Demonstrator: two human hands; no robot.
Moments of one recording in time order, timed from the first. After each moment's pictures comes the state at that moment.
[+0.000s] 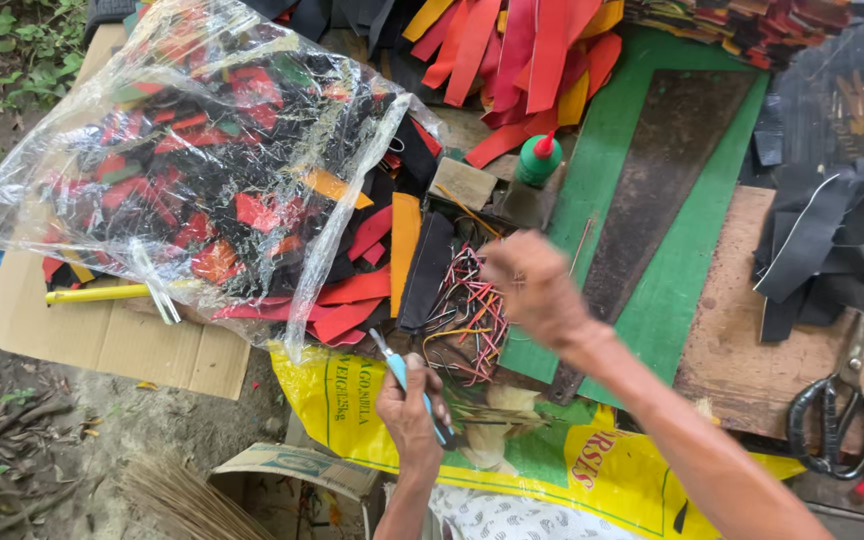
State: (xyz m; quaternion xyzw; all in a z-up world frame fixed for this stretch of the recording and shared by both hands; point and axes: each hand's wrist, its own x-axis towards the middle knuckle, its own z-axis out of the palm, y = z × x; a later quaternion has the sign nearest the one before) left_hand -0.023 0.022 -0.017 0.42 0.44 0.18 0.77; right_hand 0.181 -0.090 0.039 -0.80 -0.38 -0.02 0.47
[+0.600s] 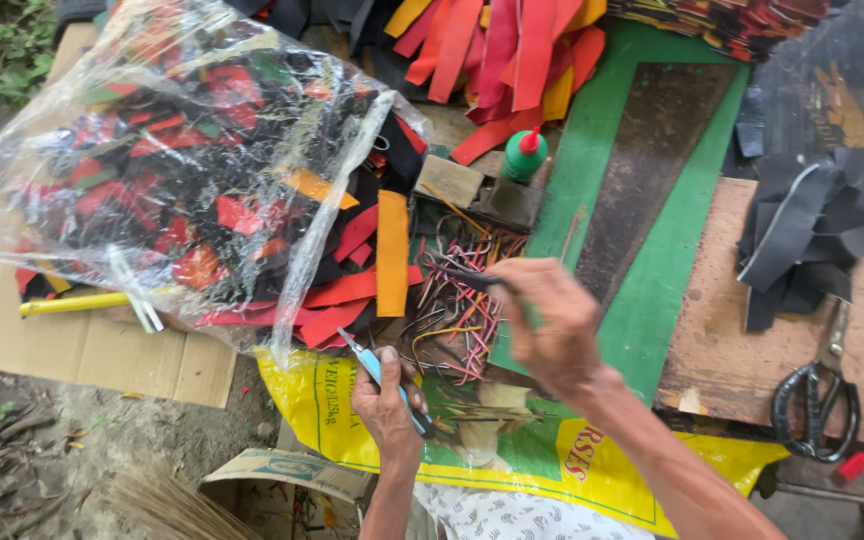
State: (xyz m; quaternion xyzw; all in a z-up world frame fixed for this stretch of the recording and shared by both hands) left_hand -0.014 0.038 -0.006 0.43 0.43 0.22 0.77; right_hand 0.137 -0.111 0.068 -0.81 -0.31 -0.11 0.49
